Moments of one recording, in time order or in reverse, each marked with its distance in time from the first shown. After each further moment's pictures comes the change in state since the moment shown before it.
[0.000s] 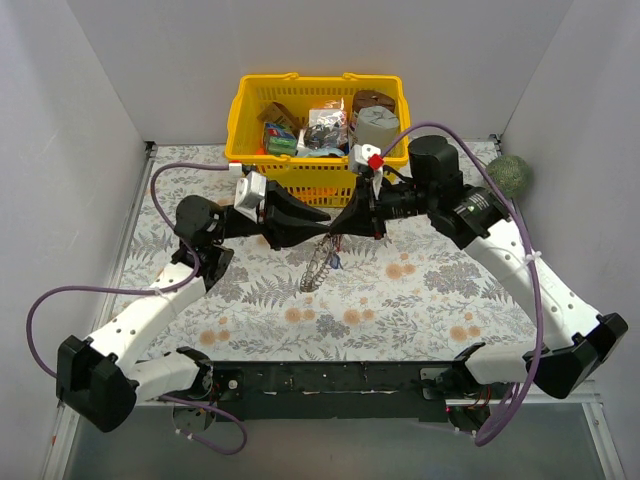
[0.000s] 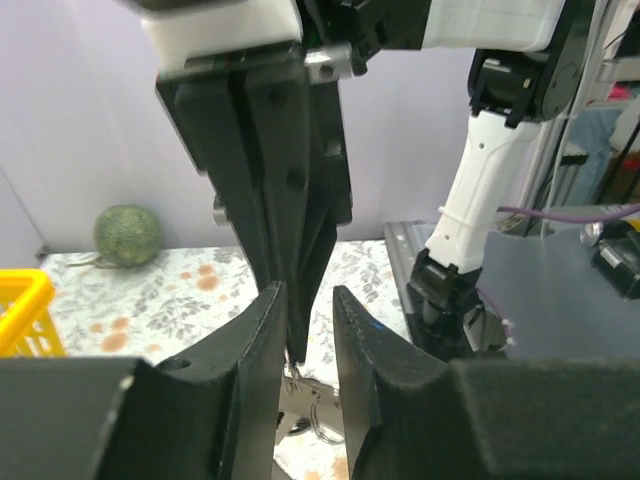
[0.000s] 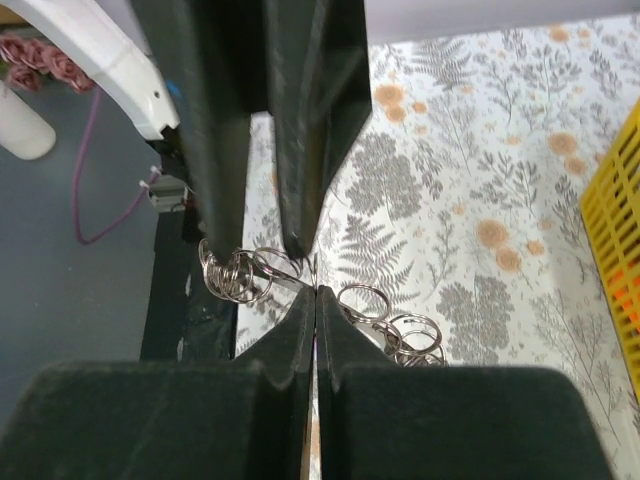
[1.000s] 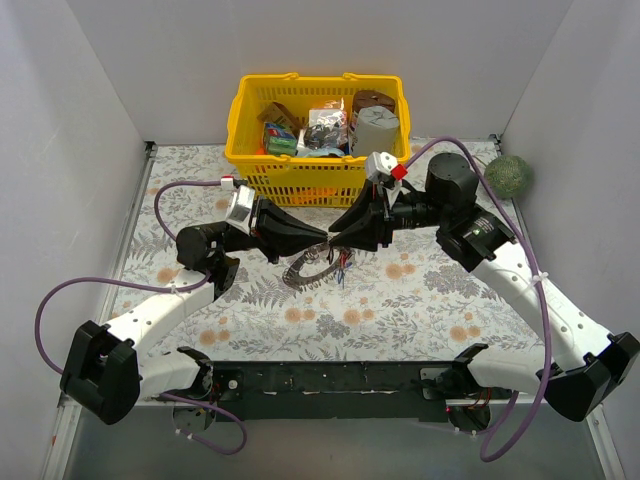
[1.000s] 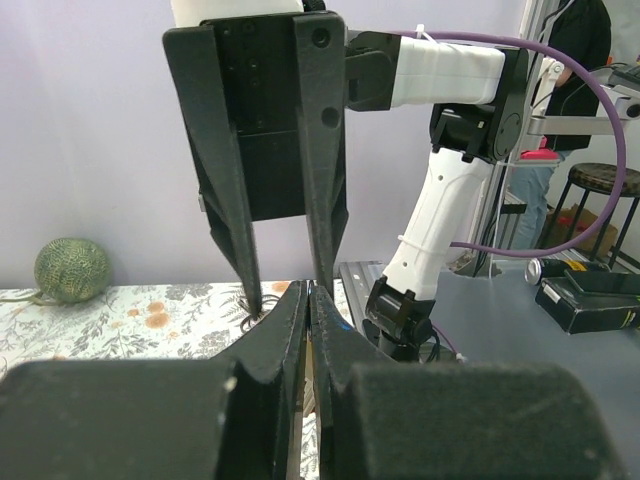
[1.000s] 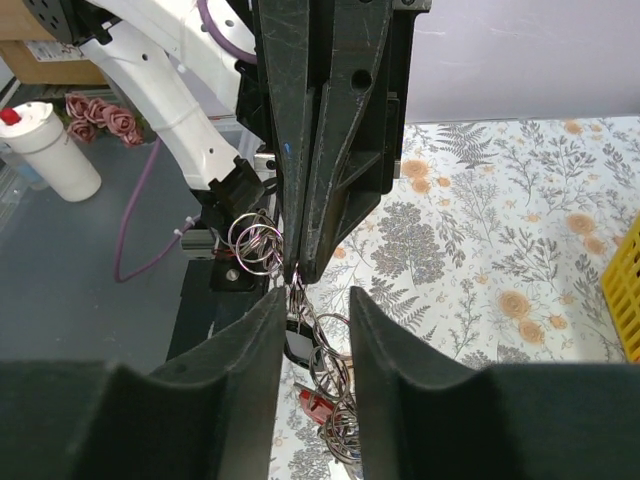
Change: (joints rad) left arm -0.005 0.036 -0.150 0.420 -0.018 -0.267; right arm 0.000 -0.113 -0.192 0.319 -0.079 0.172
